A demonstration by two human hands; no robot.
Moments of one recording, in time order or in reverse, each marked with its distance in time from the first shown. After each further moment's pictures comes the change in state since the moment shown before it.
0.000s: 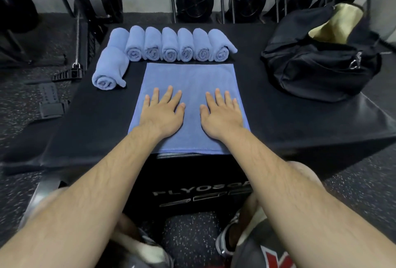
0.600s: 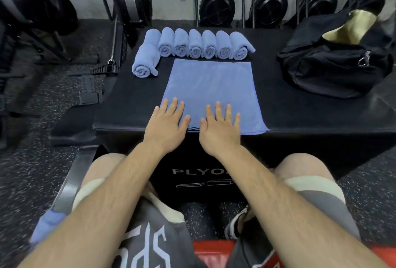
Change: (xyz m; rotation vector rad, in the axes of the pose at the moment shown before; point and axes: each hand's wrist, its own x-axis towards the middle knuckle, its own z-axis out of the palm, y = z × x) left_hand -0.115 -0.033 0.016 0.017 0.152 0.028; right_hand -0.107 -0.053 0.029 0.022 0.035 -0.082
